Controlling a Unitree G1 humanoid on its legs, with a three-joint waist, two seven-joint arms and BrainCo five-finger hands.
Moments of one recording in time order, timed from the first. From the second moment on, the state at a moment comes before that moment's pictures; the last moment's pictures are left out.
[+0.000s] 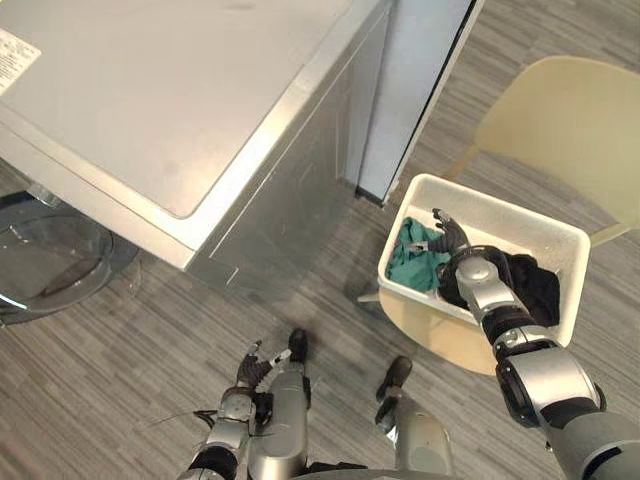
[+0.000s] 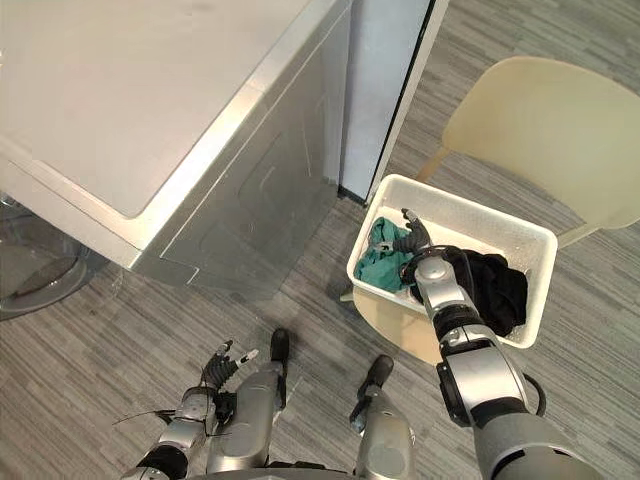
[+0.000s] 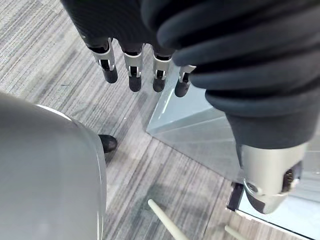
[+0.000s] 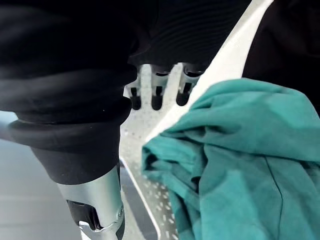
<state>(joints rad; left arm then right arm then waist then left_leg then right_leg) -0.10 0.09 -0.04 0.90 0.05 -0.14 0.14 -0.80 -0.34 0.11 1.08 0.00 -0.07 -0.07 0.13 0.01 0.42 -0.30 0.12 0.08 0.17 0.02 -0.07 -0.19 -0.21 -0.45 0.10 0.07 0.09</state>
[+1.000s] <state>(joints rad) -0.18 -0.01 -0.04 0.72 -0.08 -0.14 0.20 -0.99 -0.51 0.16 1.08 -0.09 -0.07 -0.24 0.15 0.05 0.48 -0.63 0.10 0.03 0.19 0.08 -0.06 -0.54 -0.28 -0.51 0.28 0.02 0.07</state>
